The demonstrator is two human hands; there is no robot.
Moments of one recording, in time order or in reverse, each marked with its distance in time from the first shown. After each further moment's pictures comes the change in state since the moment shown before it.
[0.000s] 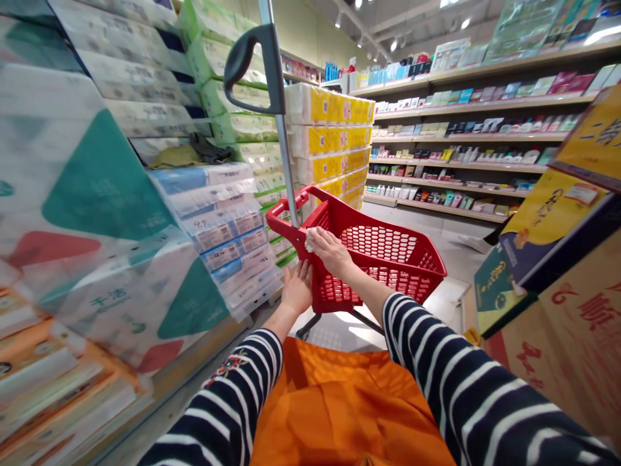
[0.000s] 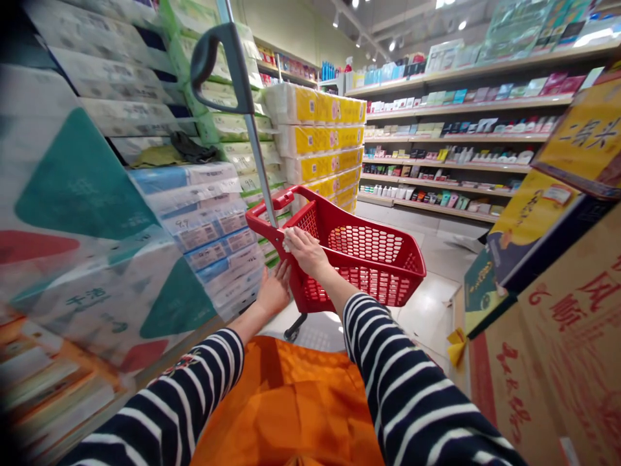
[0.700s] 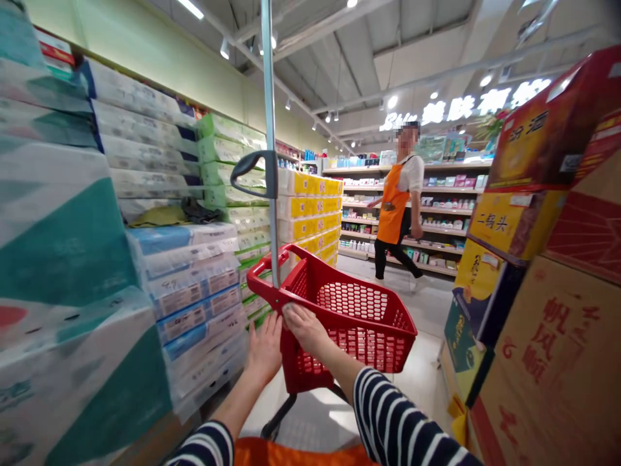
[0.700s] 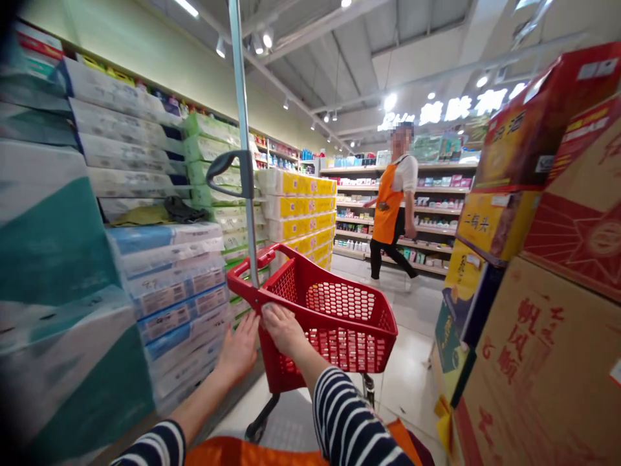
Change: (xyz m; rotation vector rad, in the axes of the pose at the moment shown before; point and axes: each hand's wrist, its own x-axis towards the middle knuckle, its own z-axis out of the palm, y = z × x) left_hand 0.009 -0.022 -0.008 0.056 0.129 -0.110; right_hand -0.016 -0.020 0.020 -0.091 -0.067 -0.042
